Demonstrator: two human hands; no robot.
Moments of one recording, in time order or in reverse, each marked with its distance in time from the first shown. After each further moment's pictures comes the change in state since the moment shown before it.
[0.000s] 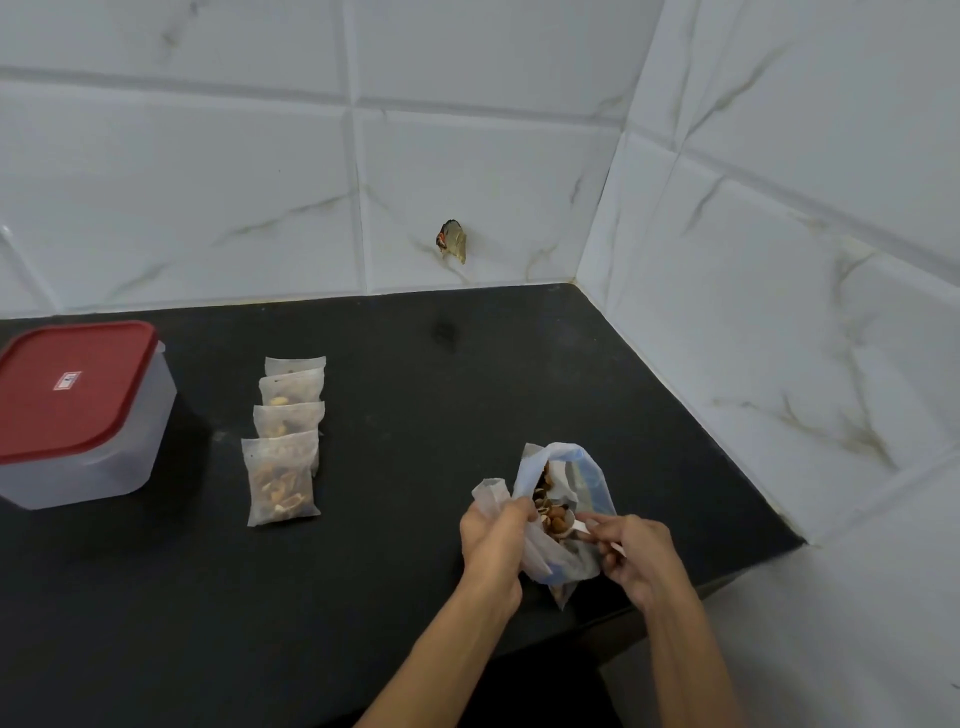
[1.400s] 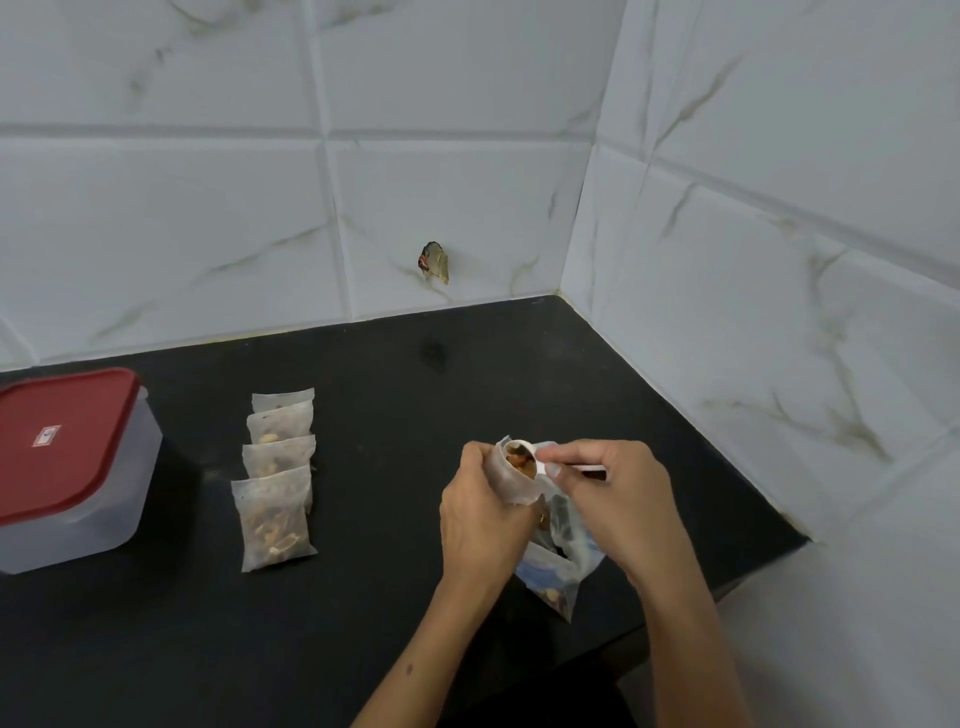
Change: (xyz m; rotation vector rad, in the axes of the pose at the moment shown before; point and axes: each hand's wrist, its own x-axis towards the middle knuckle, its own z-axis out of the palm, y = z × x) left_hand -0.015 0.047 0.000 0.708 0.002 0.688; right_hand -0.097 -0.055 0.040 -0.535 0.019 -0.789
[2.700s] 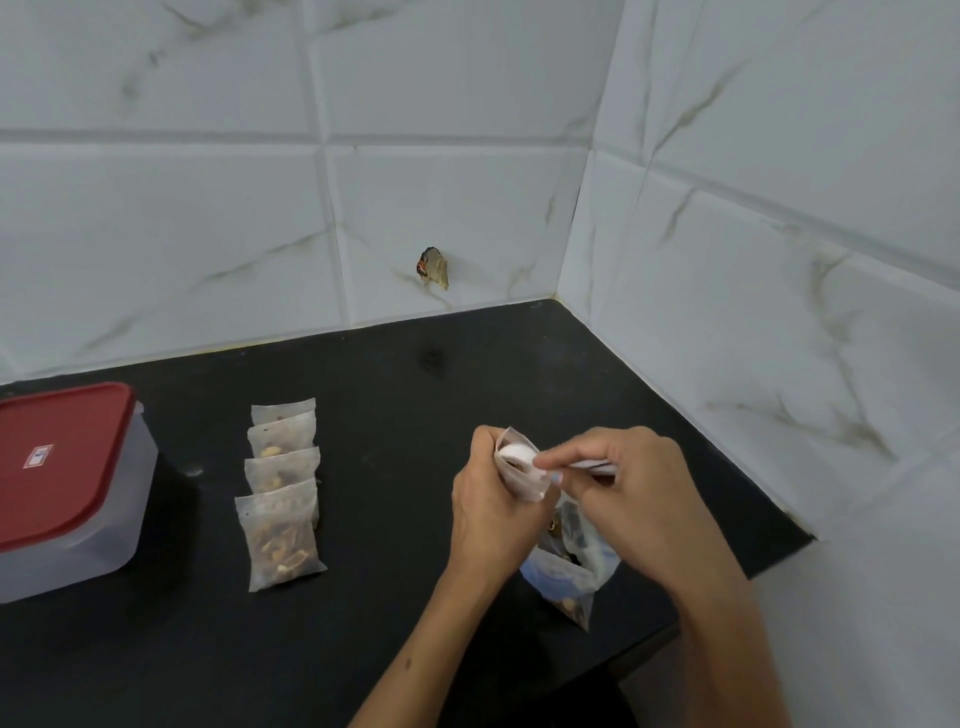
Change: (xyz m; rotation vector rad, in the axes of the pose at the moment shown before) left_hand 0.016 0.001 -0.013 -0.101 -0.063 0.226; right_hand -0.004 -0.024 -0.005 -0.202 -0.041 -0.229
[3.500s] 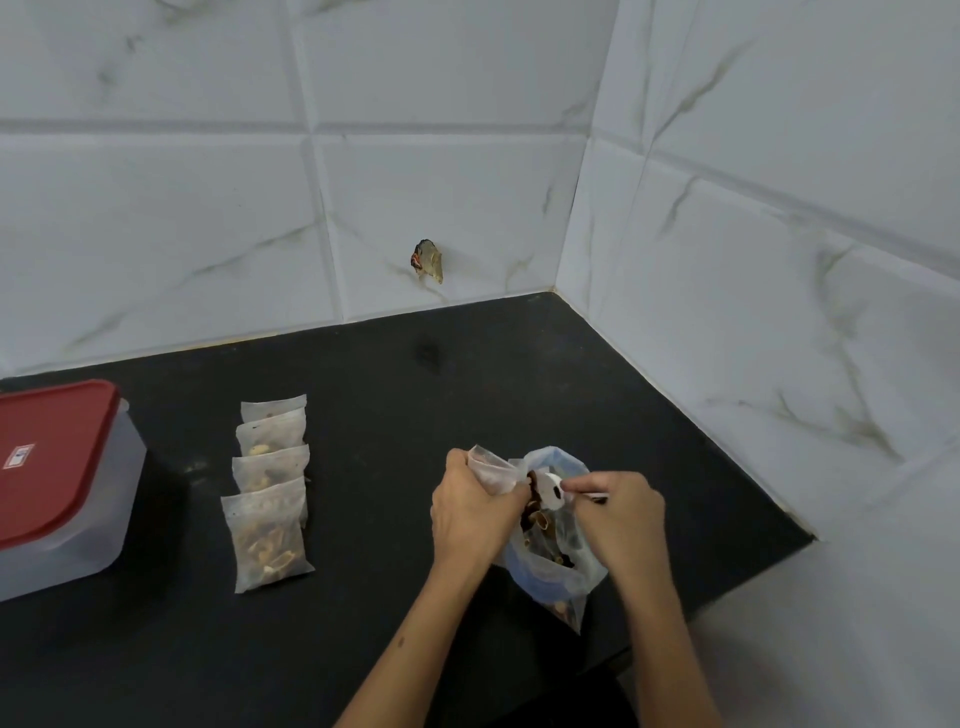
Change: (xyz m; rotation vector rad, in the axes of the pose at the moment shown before) left_hand 0.015 -0.021 0.007 0.169 -0.009 -0.400; right_hand 0.021 0.077 0.046 0.025 0.082 0.468
